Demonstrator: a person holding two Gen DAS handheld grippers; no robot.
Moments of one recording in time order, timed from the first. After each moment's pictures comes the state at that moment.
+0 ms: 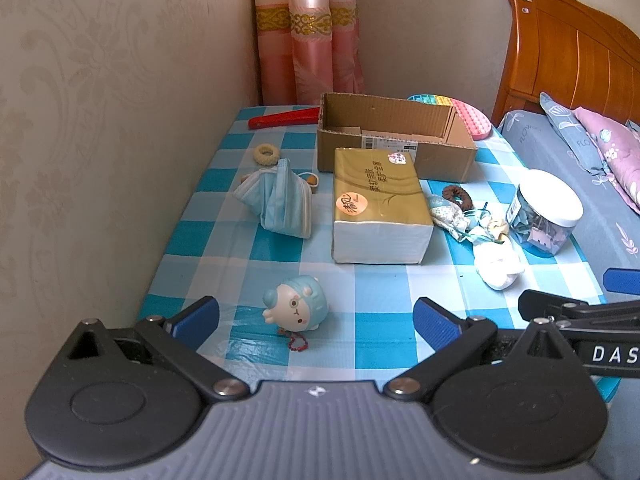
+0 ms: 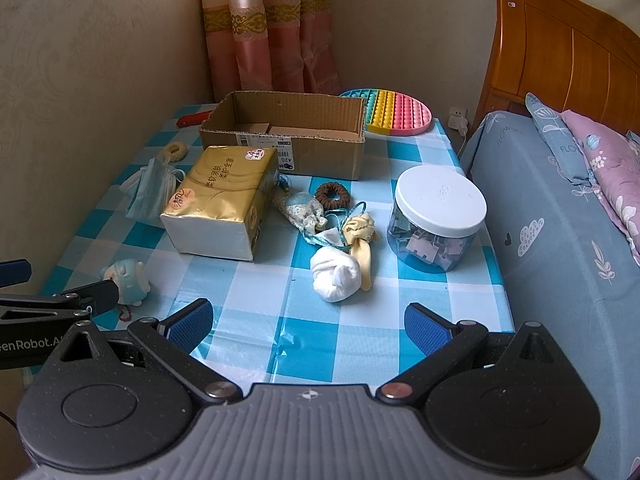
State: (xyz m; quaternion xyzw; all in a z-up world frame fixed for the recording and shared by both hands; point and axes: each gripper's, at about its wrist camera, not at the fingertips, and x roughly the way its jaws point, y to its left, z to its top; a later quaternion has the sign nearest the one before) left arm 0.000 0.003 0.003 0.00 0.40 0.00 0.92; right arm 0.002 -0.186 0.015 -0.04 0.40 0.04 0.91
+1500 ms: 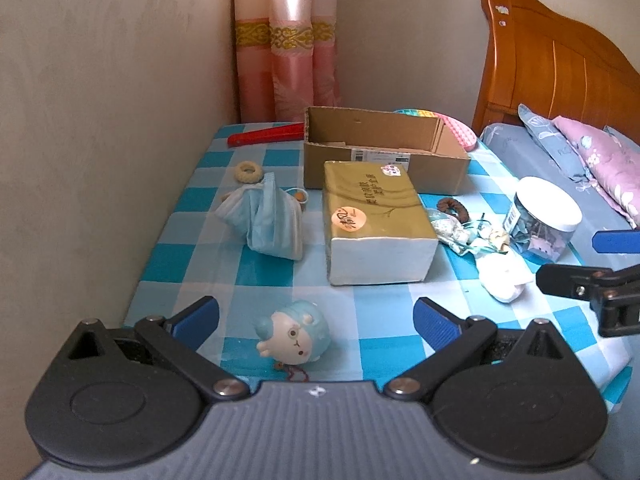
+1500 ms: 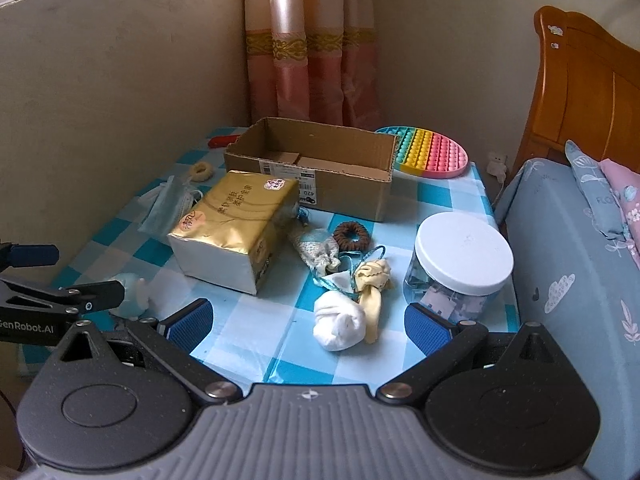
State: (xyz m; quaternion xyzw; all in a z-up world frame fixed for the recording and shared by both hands) left arm 0.016 0.018 -0.023 0.00 0.35 -0.04 0.93; right arm 0.024 -0.207 0.003 -0.06 0.35 0.12 0.93
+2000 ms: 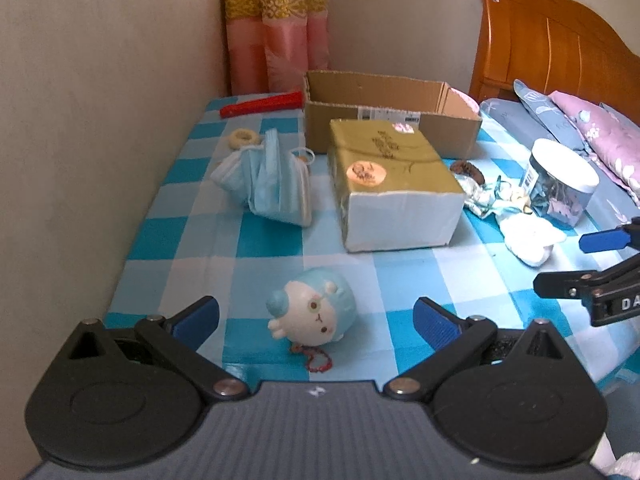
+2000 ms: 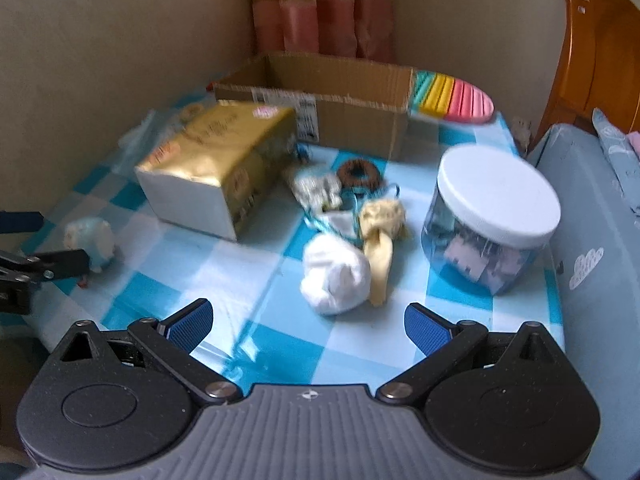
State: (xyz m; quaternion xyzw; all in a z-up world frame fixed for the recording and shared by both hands) left arm 0.028 0.032 -0.062 0.01 0.38 -0.06 0.92; right arm 0.057 -0.219 -0.056 -0.07 0.41 0.14 0.90
